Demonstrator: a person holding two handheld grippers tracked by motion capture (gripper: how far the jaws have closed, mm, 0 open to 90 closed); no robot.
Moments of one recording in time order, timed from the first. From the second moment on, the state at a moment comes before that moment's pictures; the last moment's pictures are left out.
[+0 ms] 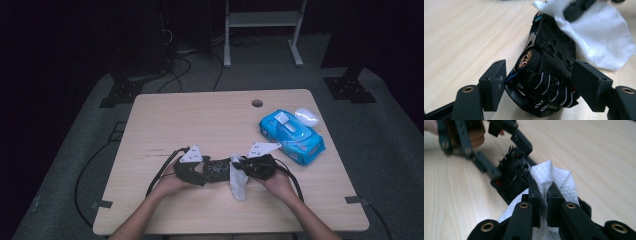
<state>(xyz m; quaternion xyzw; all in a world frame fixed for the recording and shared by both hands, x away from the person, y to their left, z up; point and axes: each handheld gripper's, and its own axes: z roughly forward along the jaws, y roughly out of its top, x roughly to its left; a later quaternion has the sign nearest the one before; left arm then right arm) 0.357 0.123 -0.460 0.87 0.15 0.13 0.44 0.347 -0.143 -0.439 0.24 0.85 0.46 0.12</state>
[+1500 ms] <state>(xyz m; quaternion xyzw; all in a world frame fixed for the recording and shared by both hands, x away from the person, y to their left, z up) 0.360 0.135 -0.469 0.86 0.16 0.12 0.47 0.365 -0.104 -0.433 0.23 0.84 0.48 0.08</state>
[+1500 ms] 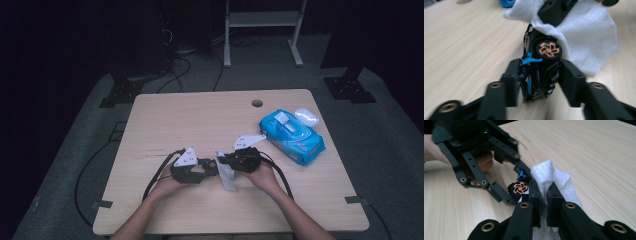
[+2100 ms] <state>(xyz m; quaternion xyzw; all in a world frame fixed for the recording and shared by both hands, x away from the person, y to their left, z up) 0.354 0.135 -0.472 0.87 0.15 0.14 0.45 0.363 -0.091 -0.431 0.22 0.85 0.47 0.10</state>
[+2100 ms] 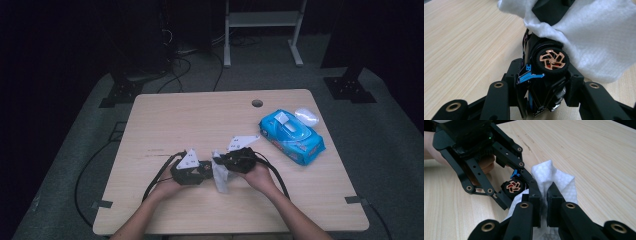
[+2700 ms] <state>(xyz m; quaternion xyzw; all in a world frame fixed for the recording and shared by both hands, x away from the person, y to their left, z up) 0.355 0.136 -0.473 0.86 0.16 0.13 0.46 0.364 -0.092 -0.430 0.23 0.85 0.47 0.11</state>
